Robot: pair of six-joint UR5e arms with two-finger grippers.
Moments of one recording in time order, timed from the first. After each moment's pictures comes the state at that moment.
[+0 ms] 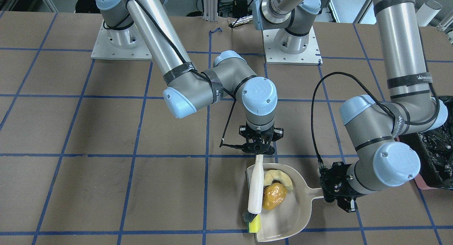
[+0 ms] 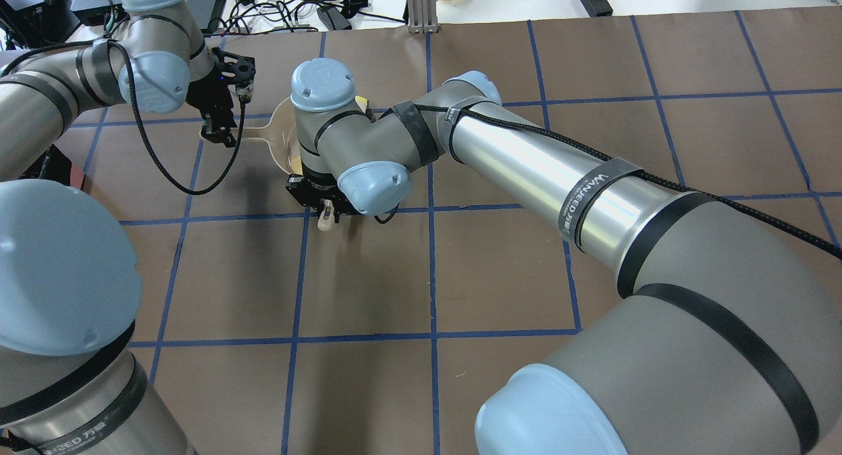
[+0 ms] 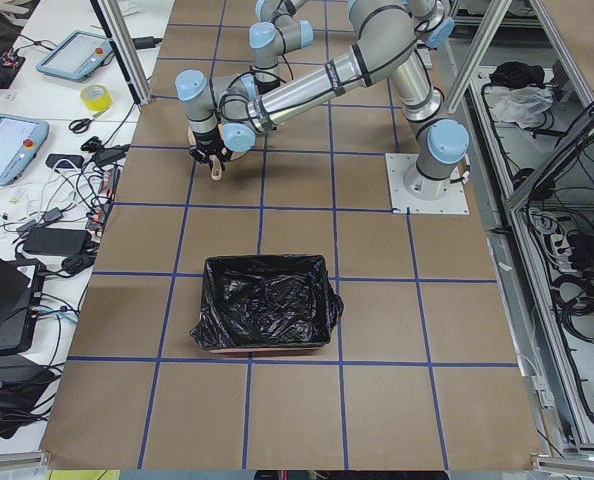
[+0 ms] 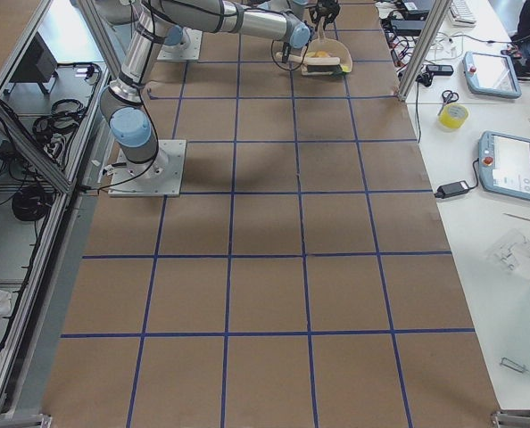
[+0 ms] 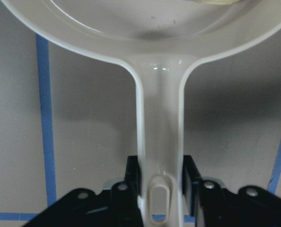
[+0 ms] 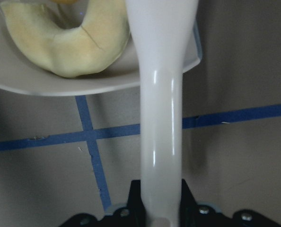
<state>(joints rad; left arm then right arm) -1.40 -2.18 -1.41 -1.17 1.64 1.66 2.13 -0.88 1.33 -2.07 -1.34 0.74</state>
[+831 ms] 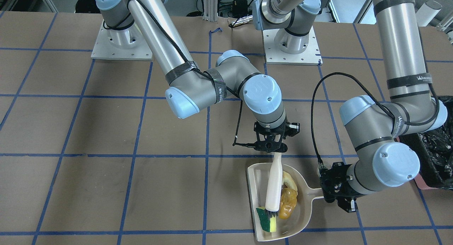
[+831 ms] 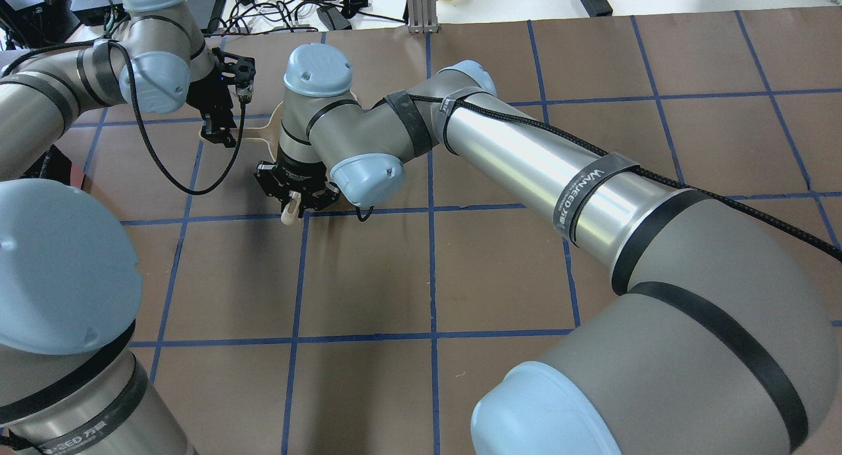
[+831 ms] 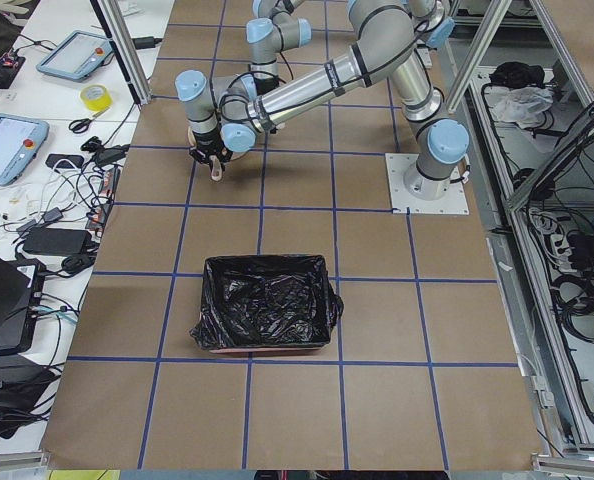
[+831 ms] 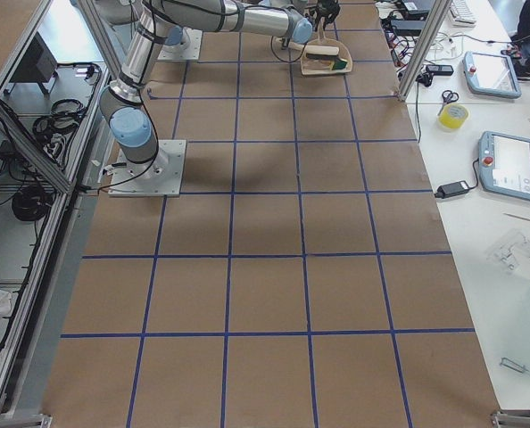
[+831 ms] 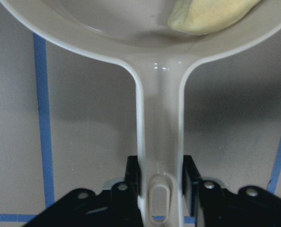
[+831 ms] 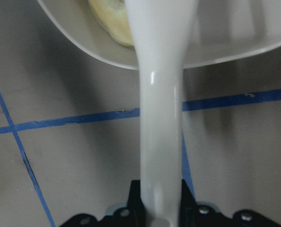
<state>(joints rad) -1.40 -2.18 -1.41 -1.17 1.65 1.65 2.13 -0.87 1.28 -2.11 -1.17 0.78</state>
